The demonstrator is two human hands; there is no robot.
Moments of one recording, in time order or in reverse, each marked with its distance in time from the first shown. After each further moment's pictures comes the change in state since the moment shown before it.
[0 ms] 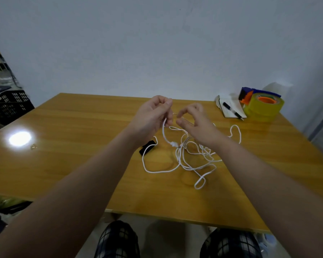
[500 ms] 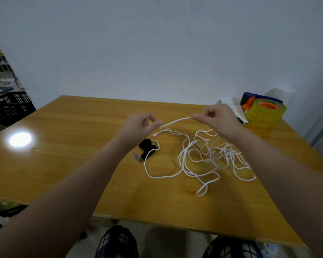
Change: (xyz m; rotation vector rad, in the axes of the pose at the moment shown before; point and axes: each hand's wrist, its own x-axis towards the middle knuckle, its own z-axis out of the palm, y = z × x) left_hand -0.002 -0.013 -0.049 1.083 0.181 0.072; right_hand 0.012 -0.001 -0.047 0.003 0.040 0.129
